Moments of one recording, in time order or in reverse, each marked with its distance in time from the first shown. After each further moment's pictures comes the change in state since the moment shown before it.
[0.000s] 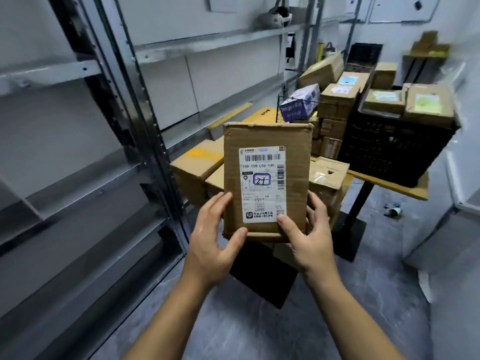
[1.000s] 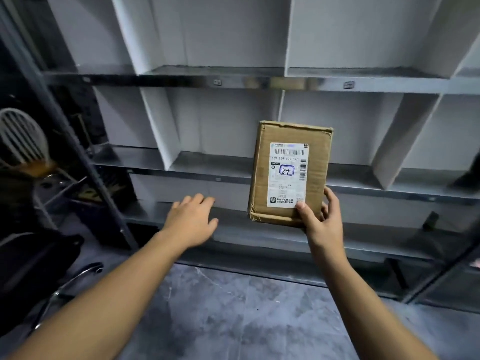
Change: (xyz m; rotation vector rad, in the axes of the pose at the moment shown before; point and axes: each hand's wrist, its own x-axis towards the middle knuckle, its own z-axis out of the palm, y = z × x) left_hand -0.445 -0.023 -0.582 1.244 0.132 -1.094; right_hand -0.381 -0.086 0.502 0.336 -1.043 0.190
